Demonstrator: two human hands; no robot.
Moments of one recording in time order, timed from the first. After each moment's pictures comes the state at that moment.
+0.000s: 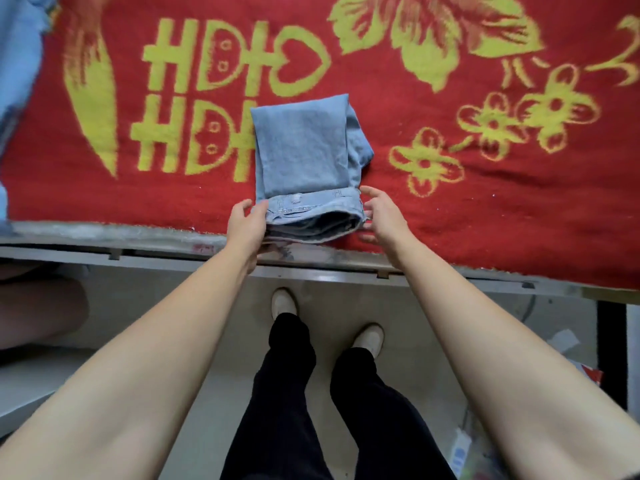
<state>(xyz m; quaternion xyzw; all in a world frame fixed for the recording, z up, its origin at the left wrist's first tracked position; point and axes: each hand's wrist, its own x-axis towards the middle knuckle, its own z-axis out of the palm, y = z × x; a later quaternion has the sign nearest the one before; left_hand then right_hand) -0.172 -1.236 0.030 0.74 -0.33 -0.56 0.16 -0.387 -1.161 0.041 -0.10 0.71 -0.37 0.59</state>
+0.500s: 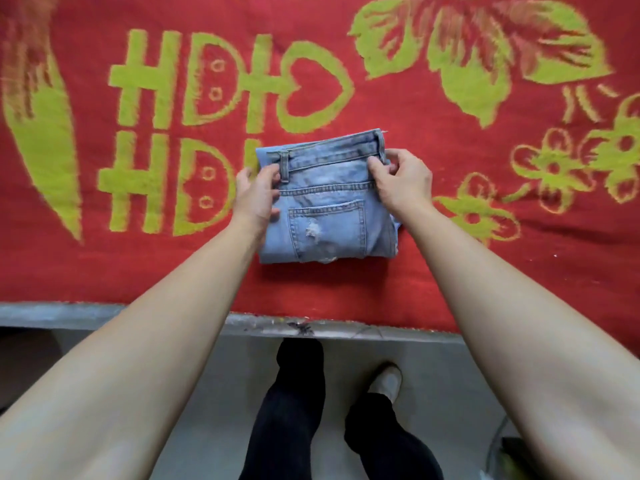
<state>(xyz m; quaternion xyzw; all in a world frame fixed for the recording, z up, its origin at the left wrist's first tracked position) -0.214 -1.429 -0.038 0.67 -0.35 -0.62 0.21 -0.426 -1.359 -0.042 -0.33 0.86 -0.26 0.30</state>
